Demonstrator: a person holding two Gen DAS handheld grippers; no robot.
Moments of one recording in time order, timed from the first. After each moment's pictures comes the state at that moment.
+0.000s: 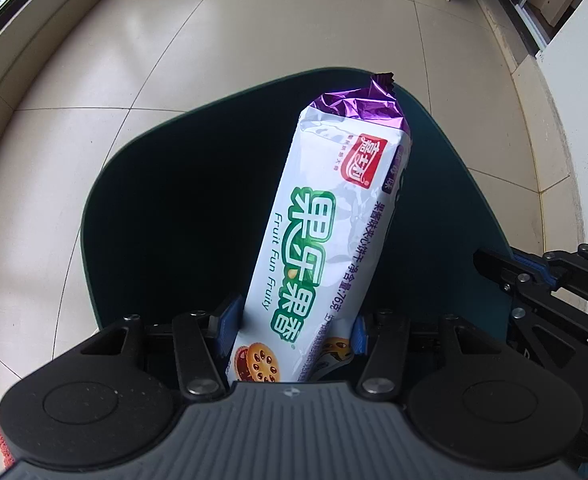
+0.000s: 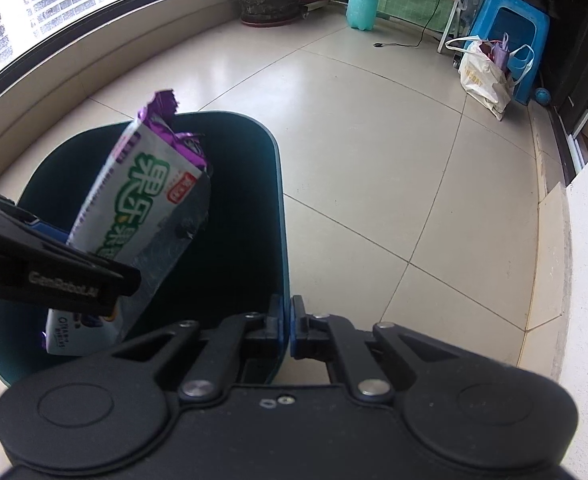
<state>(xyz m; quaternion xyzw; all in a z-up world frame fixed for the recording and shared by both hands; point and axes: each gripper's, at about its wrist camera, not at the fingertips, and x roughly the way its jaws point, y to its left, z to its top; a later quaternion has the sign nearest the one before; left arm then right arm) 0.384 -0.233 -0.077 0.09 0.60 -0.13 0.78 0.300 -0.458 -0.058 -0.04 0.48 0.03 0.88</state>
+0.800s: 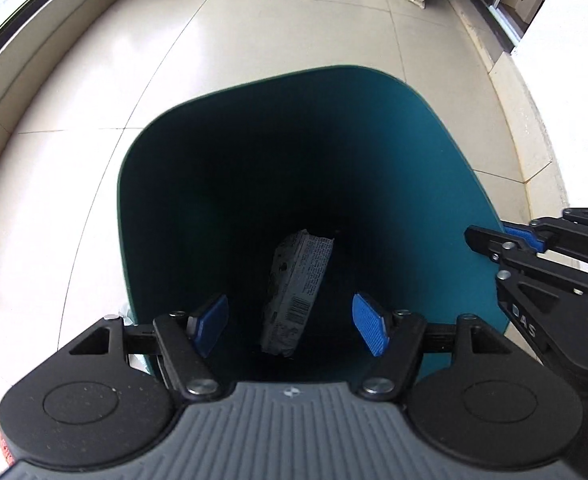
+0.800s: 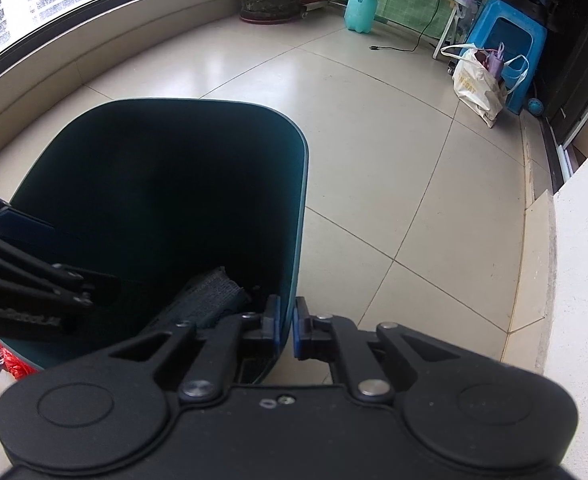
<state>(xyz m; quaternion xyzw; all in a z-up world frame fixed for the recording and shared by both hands) 0.344 -0.217 -0.058 0.10 0.56 -0.17 0.81 0.290 -0.451 -0.060 -0.07 0.47 0.03 0.88</state>
